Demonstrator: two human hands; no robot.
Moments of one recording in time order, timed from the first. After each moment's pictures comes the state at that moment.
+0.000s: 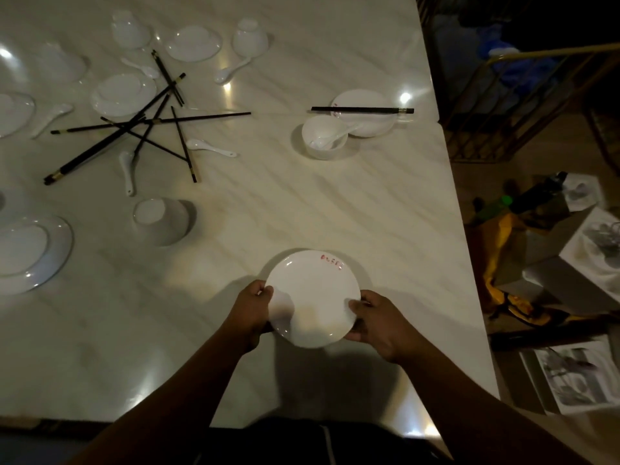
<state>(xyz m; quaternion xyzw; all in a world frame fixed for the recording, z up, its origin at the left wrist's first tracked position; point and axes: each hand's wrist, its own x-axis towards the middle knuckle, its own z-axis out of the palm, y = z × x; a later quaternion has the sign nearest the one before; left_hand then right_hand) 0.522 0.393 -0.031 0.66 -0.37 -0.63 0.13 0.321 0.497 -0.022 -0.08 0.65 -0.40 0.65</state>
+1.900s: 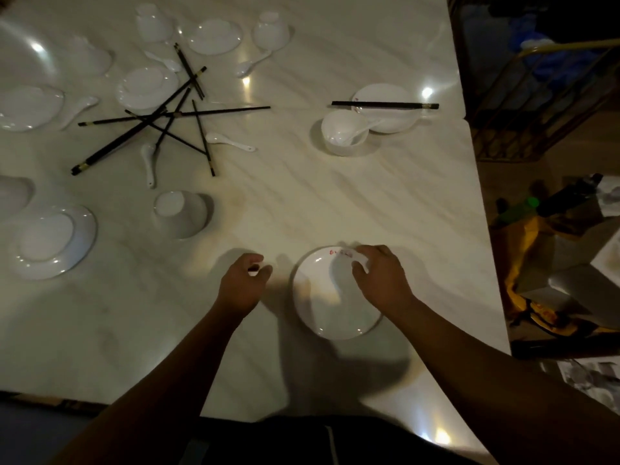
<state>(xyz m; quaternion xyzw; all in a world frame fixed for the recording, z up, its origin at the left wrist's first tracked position) 0.549 0.358 -0.027 0.68 -0.56 -0.45 0.16 0.312 0.430 -0.025 -0.49 0.80 -0.18 0.29</state>
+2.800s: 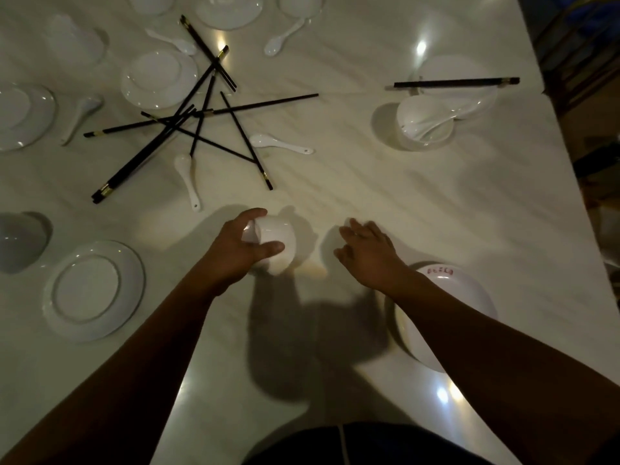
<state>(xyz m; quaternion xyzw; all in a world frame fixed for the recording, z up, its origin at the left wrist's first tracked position) 0.668 0.163 -0.009 0.57 -0.62 -0.53 0.08 0.445 0.270 -0.058 -0.58 0.75 -0.01 0.31</state>
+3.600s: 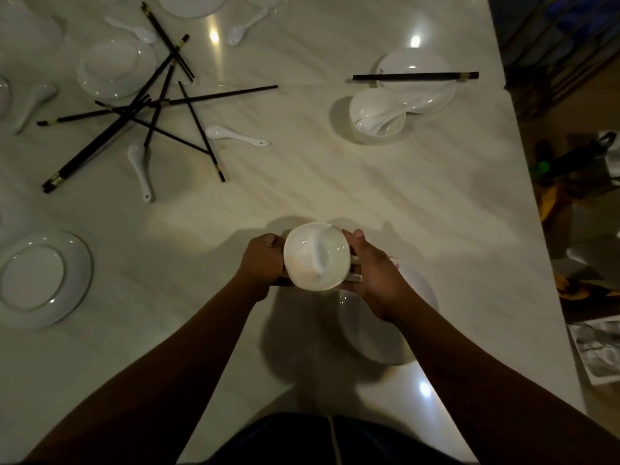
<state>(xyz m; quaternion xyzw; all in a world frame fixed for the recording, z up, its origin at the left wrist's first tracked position) 0.557 0.243 -0.015 0.62 -0.46 -0.63 0.08 0.401 0.340 -0.011 -0.09 0.65 -0.44 0.61</state>
